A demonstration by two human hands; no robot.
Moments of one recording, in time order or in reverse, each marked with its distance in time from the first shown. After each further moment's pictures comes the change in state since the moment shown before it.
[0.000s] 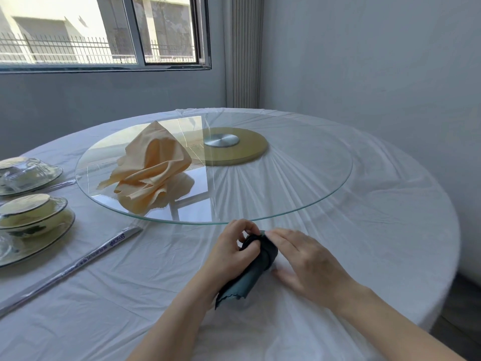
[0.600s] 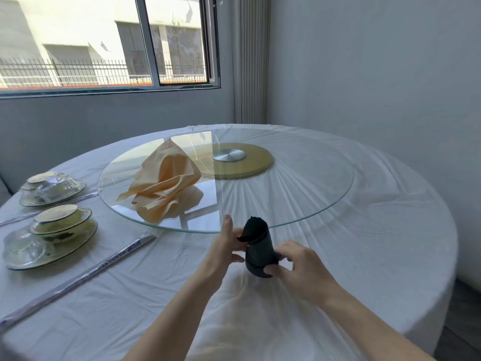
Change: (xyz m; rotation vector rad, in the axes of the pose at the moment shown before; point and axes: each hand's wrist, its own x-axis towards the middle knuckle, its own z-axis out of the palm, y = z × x) left_hand -0.006 0.031 -0.020 -0.367 0.018 -0.343; right_hand 0.009 -0.013 -0.008 0.503 -0.069 0.376
